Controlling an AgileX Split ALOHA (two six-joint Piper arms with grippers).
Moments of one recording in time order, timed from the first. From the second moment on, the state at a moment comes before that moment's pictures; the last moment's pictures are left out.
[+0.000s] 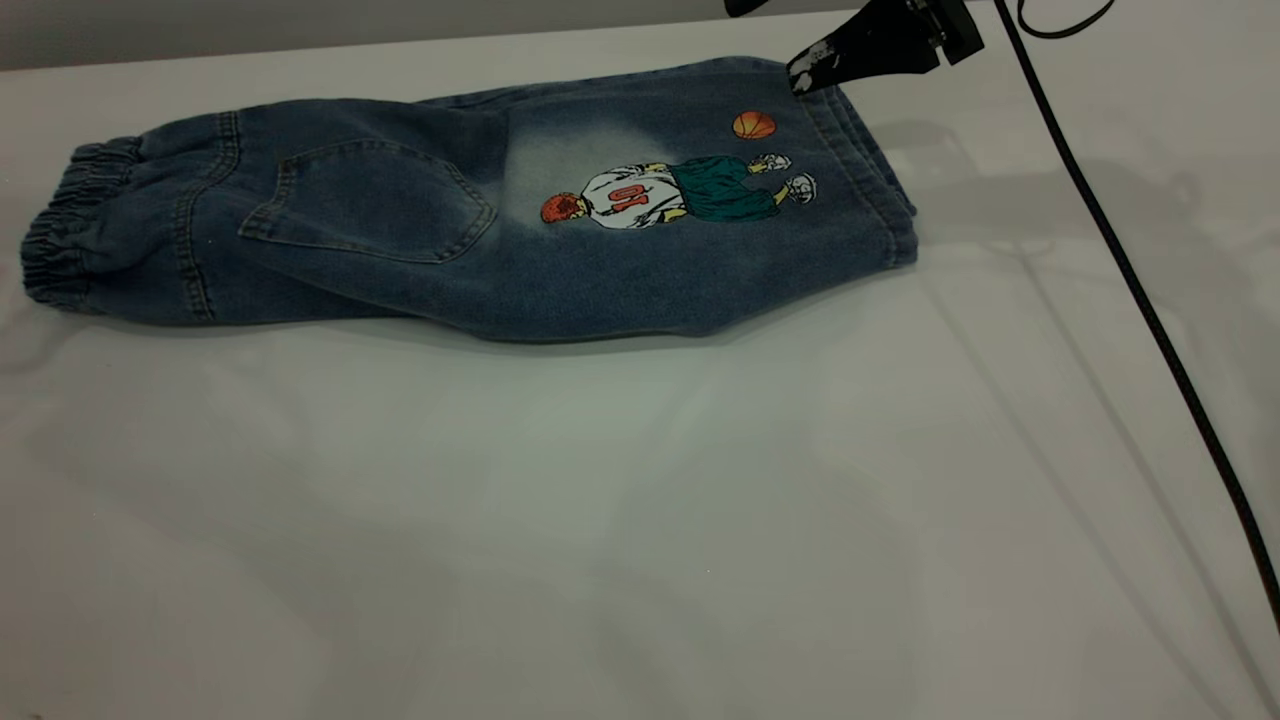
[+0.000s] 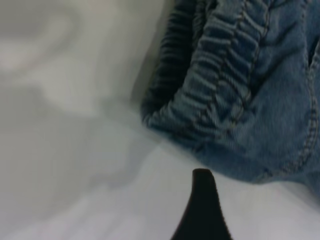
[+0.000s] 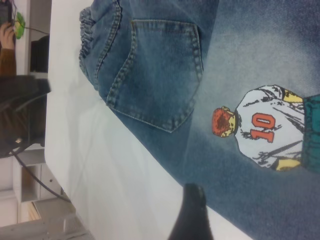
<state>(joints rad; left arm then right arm) 0.52 2.01 -1.11 -0.95 0.83 0.80 0.12 2.34 -1.62 1.21 1.06 -0.77</state>
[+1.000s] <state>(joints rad) 0.53 2.27 -1.35 -0.85 0.96 0.51 0.12 2.34 -1.62 1.17 1.05 -0.77</state>
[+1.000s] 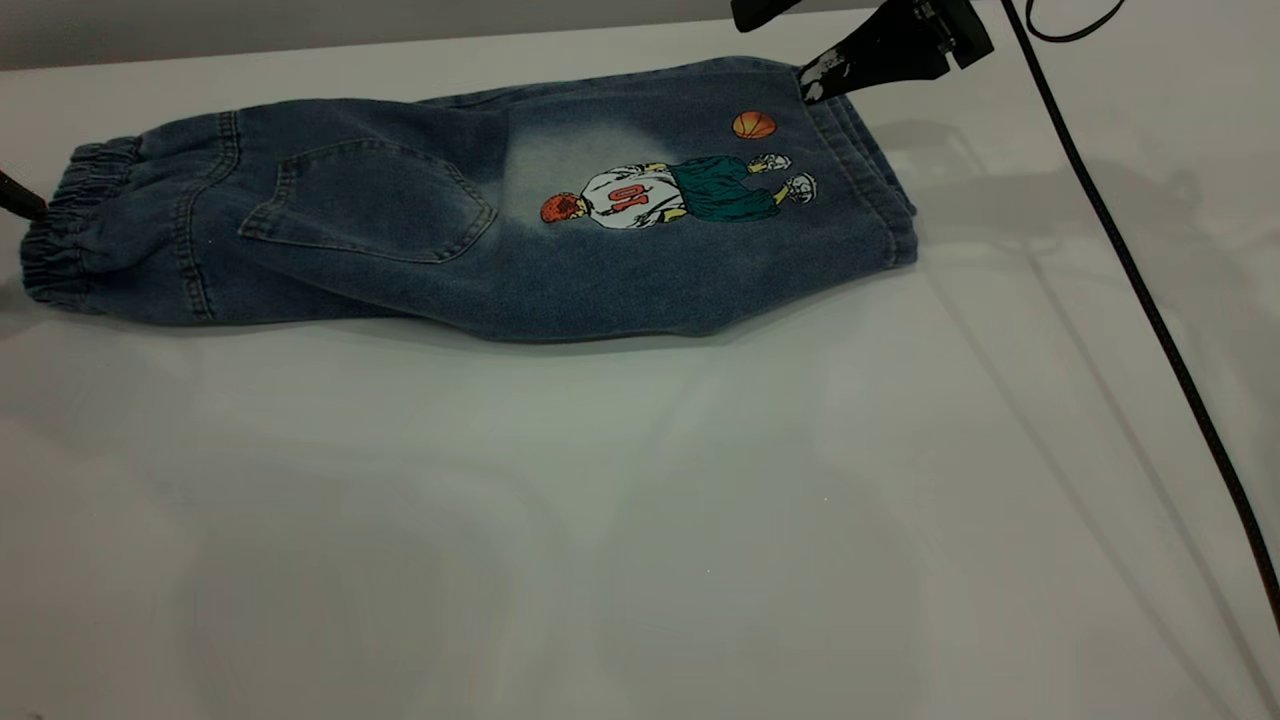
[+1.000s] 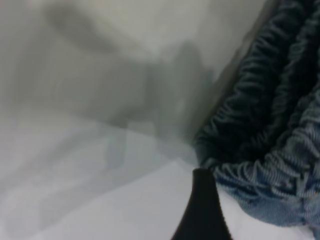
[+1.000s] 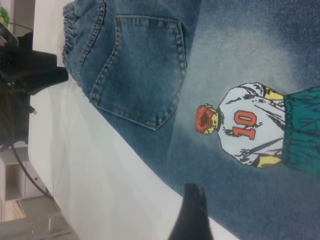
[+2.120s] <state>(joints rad) 0.52 2.35 -1.36 -0.97 0.93 0.60 0.12 2.34 -1.62 1.17 1.05 -0.77</state>
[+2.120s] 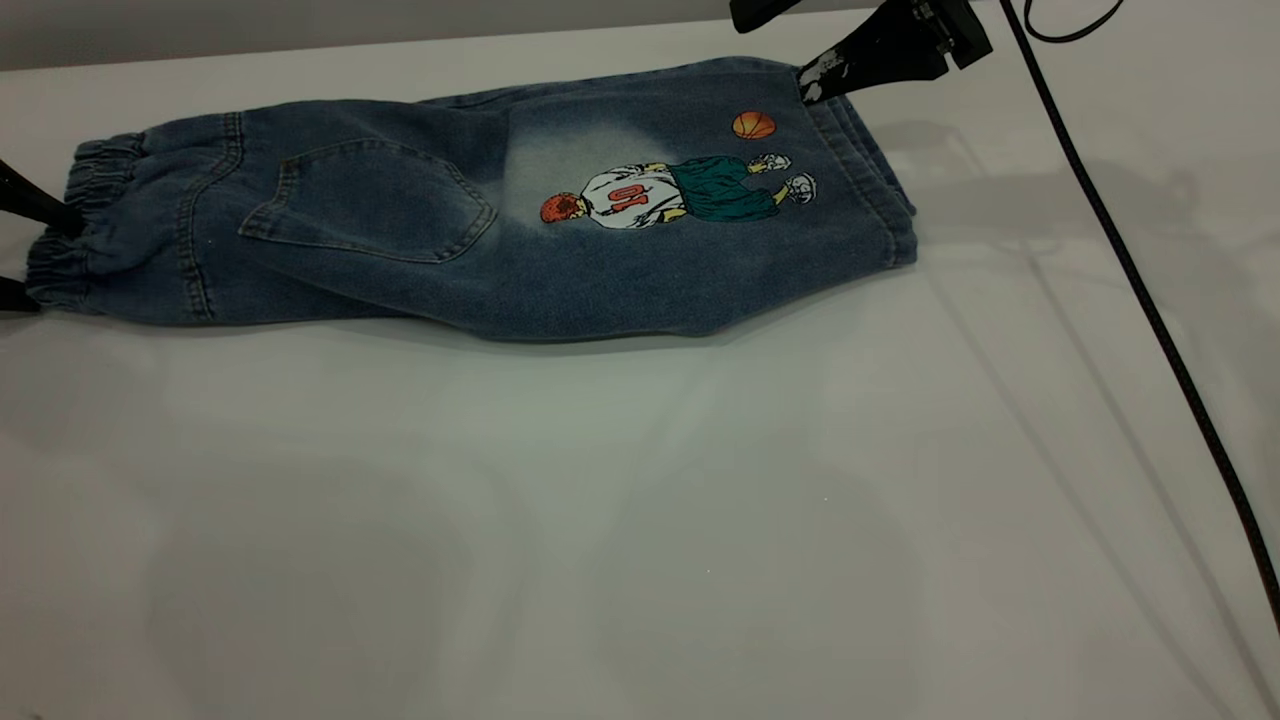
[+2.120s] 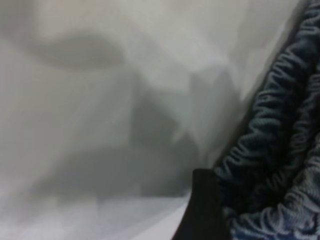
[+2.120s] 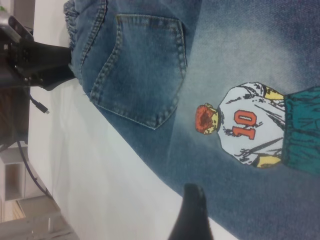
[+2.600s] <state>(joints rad) 0.50 2.38 -1.36 -0.99 0.92 0.59 0.12 2.34 -1.62 1.17 1.05 -0.77</state>
